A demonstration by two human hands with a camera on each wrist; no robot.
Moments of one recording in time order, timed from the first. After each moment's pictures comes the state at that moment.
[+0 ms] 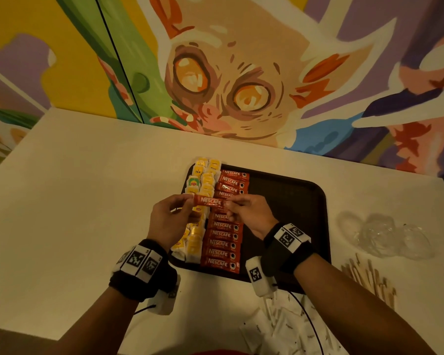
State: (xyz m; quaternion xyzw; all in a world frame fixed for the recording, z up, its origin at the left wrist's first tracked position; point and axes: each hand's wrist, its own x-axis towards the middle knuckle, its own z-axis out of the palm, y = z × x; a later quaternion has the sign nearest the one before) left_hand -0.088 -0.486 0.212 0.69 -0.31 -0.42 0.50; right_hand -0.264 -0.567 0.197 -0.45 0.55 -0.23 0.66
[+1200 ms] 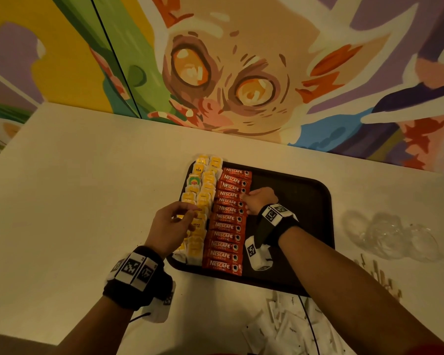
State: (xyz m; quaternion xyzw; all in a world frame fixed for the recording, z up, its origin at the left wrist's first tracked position) left_hand -0.078 -0.485 0.199 0.72 -0.35 -0.45 0.39; right_hand -0.262 -0.625 0.151 -0.46 0.75 -0.10 0.47
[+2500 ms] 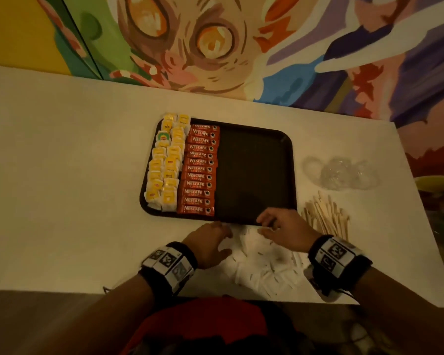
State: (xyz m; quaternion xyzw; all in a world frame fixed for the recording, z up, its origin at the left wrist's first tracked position) left_hand -0.203 -0.388 0.179 0.54 -0.72 -0.43 -0.04; right_hand -0.427 -0.439 0.211 -0.70 0.57 0.04 0.43
